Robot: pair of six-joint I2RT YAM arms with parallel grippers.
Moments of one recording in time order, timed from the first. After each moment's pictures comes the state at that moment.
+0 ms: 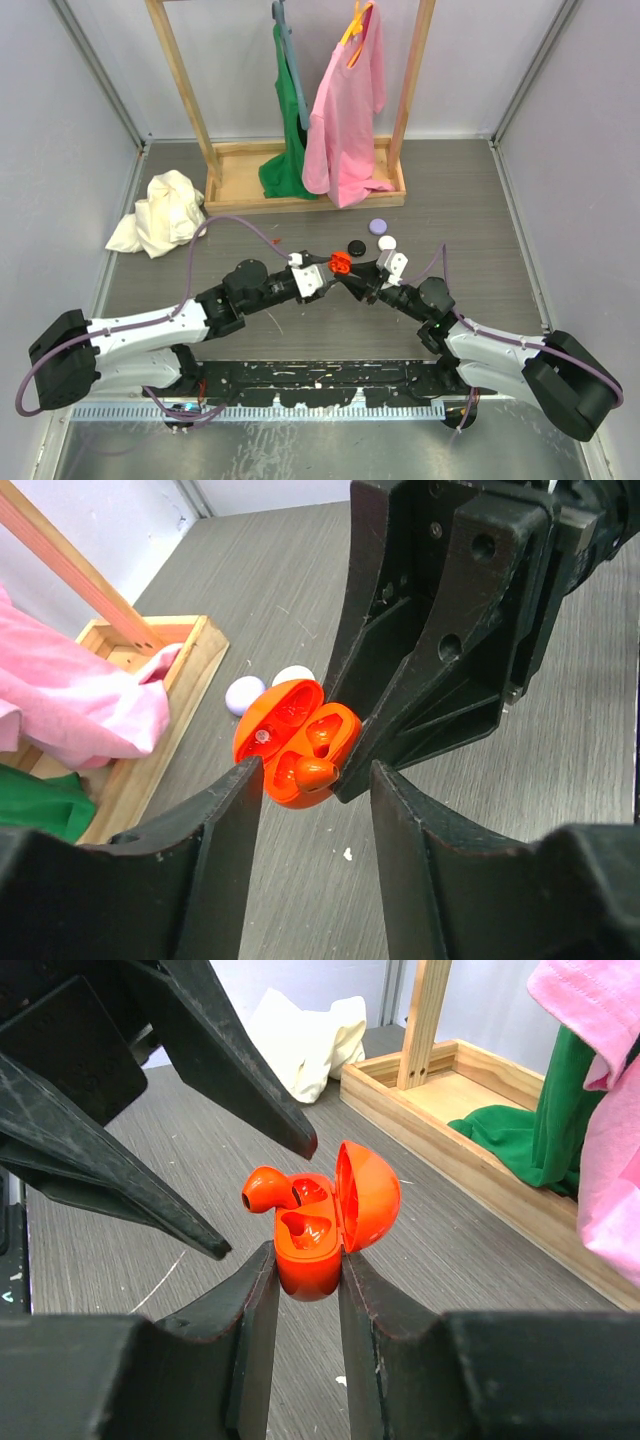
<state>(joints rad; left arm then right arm) -1.05 1.11 0.55 0.49 0.11 0.37 0.72 0.99 0.11 1.05 -0.33 0.00</state>
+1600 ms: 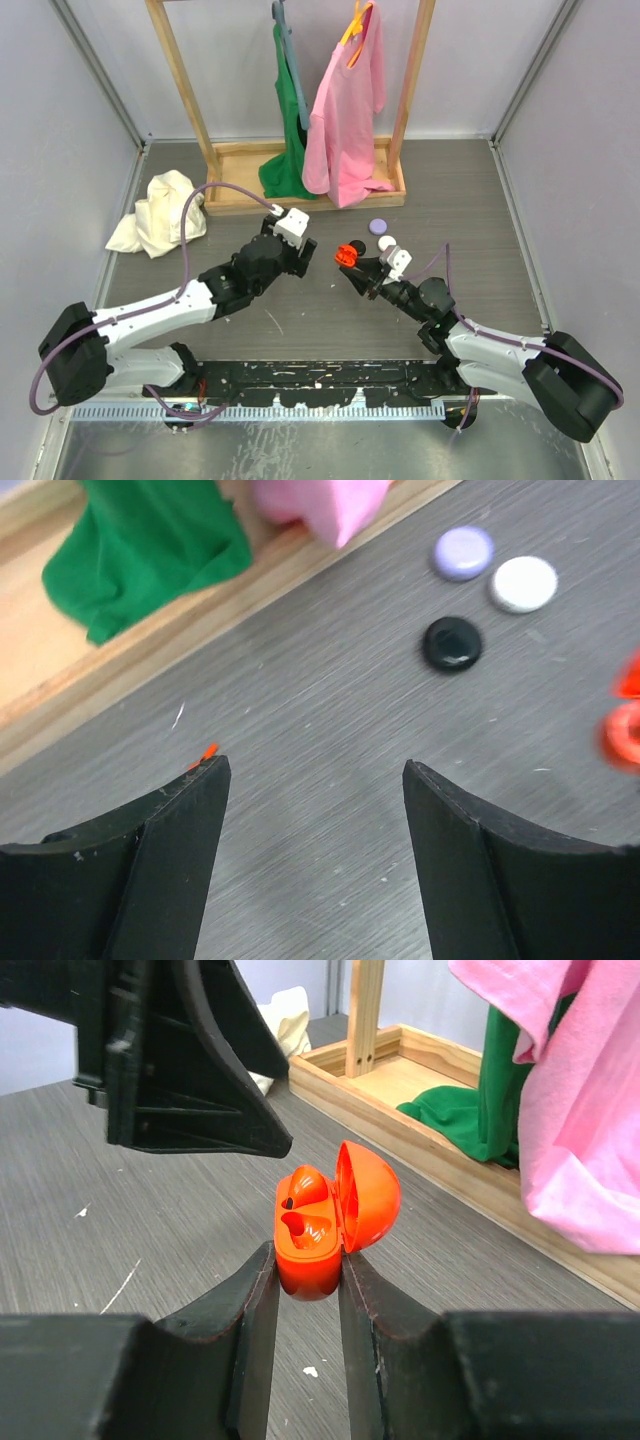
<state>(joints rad) -0.95 1.17 0.71 0.15 -0.40 -0.02 0.72 0.98 0.10 1.04 -0.22 0.00</state>
